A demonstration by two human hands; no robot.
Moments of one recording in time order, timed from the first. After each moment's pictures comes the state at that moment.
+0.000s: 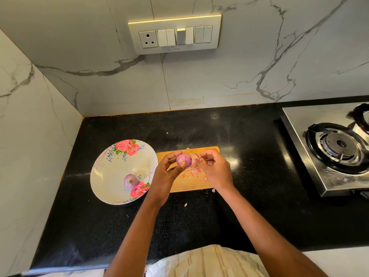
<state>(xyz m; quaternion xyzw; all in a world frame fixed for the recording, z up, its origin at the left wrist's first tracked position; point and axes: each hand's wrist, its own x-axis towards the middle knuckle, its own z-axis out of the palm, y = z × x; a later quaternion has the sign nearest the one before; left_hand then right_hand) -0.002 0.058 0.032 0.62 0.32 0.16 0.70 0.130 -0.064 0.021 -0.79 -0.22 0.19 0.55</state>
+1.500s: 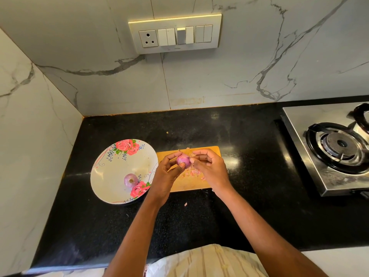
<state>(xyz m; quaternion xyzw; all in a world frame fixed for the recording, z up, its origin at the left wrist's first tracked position) -0.001 0.058 0.031 0.59 0.33 0.14 0.73 0.120 -0.057 0.025 -0.69 -0.19 0.28 0.64</state>
